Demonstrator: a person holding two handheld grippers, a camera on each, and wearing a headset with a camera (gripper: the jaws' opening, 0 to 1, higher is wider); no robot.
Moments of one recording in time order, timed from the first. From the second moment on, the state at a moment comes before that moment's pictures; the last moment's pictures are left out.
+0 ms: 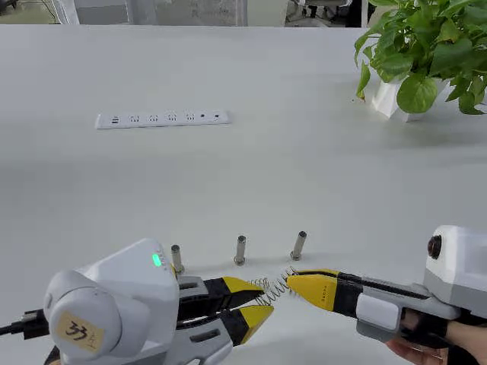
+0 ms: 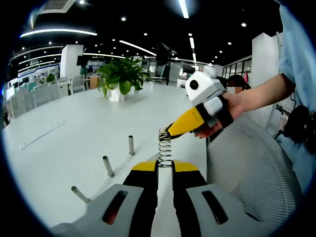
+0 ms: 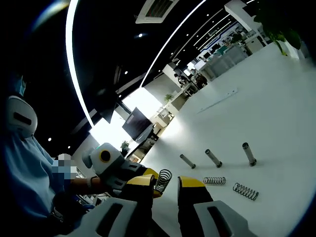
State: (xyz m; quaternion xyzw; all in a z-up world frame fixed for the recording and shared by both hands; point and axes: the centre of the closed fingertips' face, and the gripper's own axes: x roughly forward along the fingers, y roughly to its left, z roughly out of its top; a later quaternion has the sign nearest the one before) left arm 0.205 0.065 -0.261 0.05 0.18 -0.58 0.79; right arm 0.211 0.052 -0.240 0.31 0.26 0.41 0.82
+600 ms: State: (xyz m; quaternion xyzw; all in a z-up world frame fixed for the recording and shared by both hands) left arm 0.203 0.064 -0.267 0.06 0.19 -0.58 0.79; right arm 0.213 0.052 -0.239 0.26 0.25 0.41 0.84
